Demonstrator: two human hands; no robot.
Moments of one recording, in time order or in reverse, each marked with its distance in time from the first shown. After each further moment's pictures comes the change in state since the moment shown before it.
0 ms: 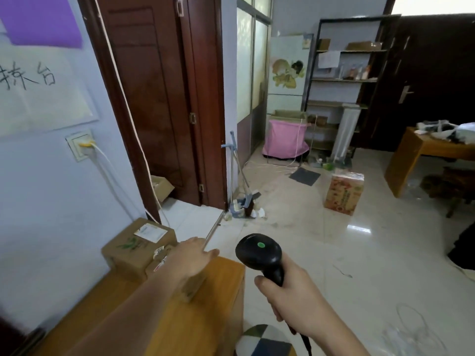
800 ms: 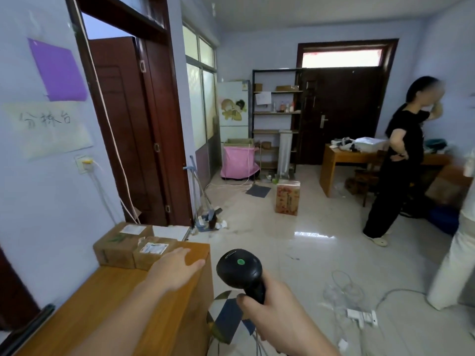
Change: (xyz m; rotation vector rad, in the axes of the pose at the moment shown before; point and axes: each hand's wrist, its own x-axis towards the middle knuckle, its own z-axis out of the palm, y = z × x) left_hand -0.346 0.006 0.034 0.029 0.071 0.208; right_hand -0.417 -0.020 0.038 0.021 0.182 0.018
